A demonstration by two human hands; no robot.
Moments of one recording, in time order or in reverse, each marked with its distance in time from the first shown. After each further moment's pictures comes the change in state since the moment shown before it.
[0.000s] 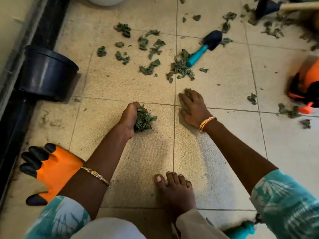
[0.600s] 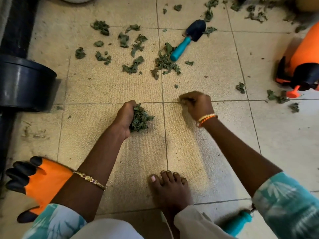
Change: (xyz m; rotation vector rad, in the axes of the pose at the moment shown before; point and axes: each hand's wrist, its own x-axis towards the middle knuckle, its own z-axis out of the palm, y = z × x) left_hand 0.000 0.004 0.022 0.145 -0.062 0.035; right_hand -0.024 0.005 -0.030 0.392 0.279 0.193
